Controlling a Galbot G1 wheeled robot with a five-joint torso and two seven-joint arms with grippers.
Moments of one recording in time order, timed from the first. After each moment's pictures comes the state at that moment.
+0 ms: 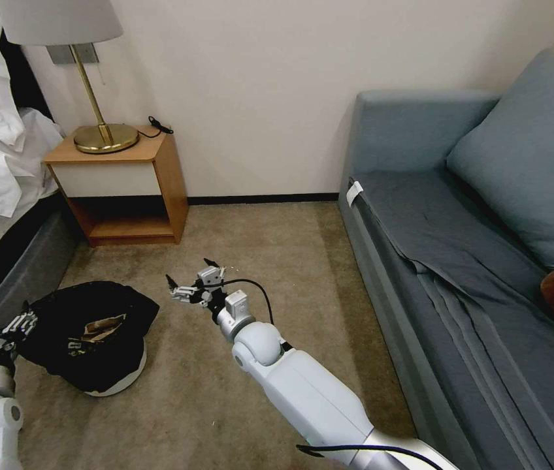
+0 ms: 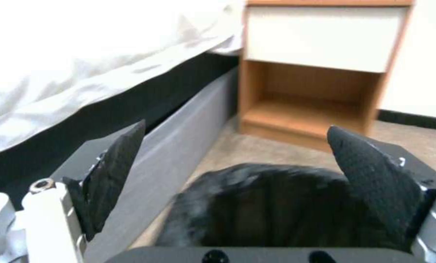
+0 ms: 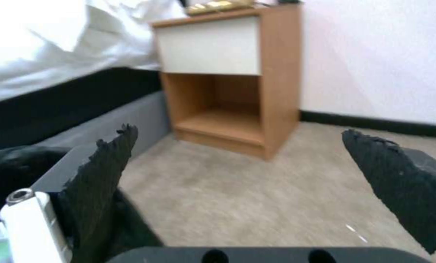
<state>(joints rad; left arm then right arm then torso) 1.32 -1.32 -1.07 -1.78 -0.30 0.18 -0.03 -0.69 1.61 -0.26 1.22 0.36 0.05 0.10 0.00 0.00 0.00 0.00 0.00</state>
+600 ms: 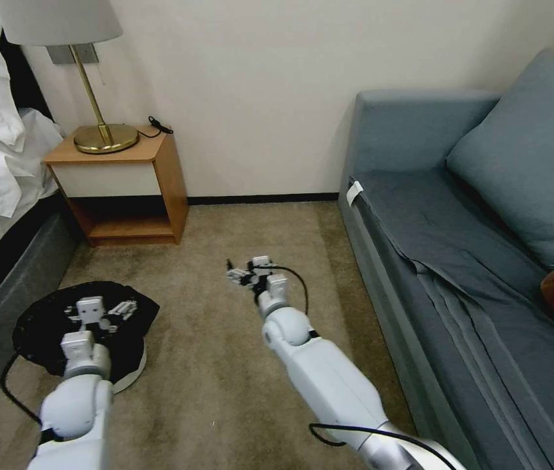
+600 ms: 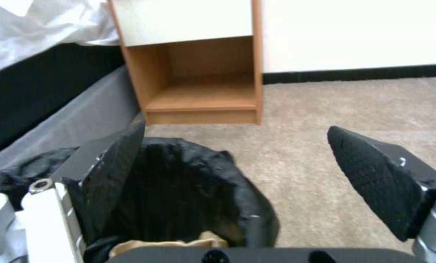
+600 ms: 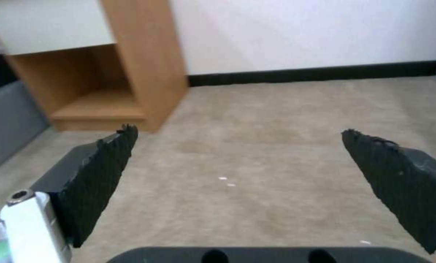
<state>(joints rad) 1.28 -1.43 -0.80 -1.75 -0.04 0.14 0.03 -0.69 1.57 -0.04 1.15 0.38 -0.04 0.19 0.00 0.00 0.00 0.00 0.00</state>
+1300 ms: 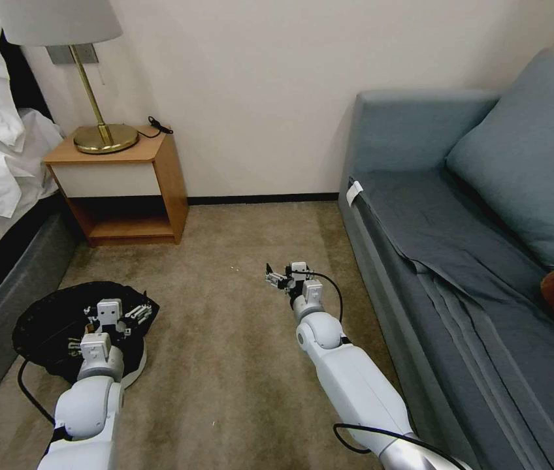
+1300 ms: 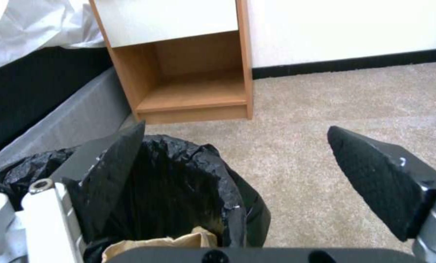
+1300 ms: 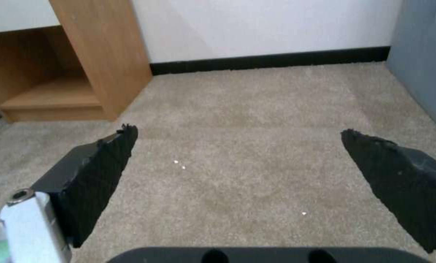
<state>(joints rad) 1.29 -1.41 -0.78 -1.75 -0.02 0.14 0.03 -0.75 1.53 0.06 1.14 0.33 -0.03 0.15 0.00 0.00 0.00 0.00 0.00</state>
